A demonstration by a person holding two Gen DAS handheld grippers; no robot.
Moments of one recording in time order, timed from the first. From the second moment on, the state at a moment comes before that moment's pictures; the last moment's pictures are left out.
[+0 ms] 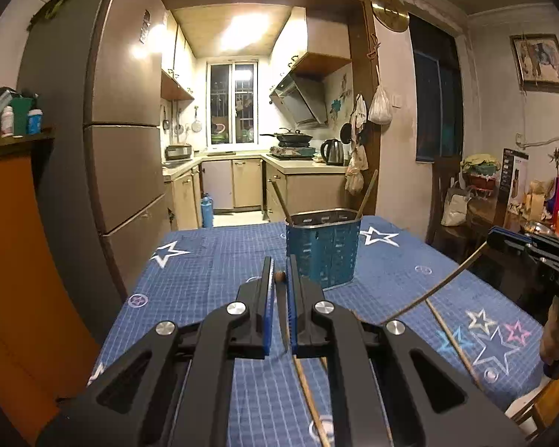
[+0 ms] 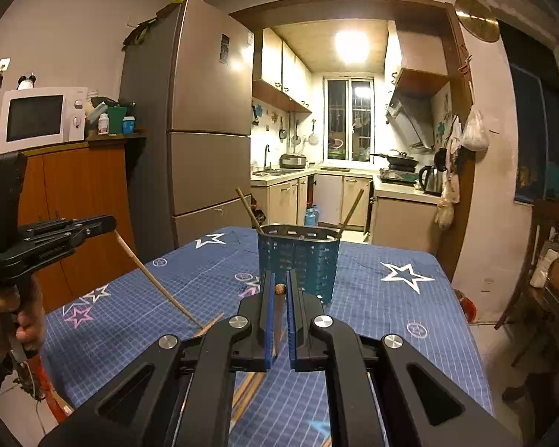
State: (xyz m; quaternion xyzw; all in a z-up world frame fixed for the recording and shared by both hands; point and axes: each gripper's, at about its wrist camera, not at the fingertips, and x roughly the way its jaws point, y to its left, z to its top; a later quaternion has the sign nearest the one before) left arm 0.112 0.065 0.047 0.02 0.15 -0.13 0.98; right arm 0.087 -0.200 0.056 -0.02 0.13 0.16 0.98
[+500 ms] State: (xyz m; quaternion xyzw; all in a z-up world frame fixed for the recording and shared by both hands) left arm 0.161 0.058 0.075 0.02 0.16 -0.14 0.98; right arm 0.148 -0.185 0.091 -0.04 0.15 0.17 0.97
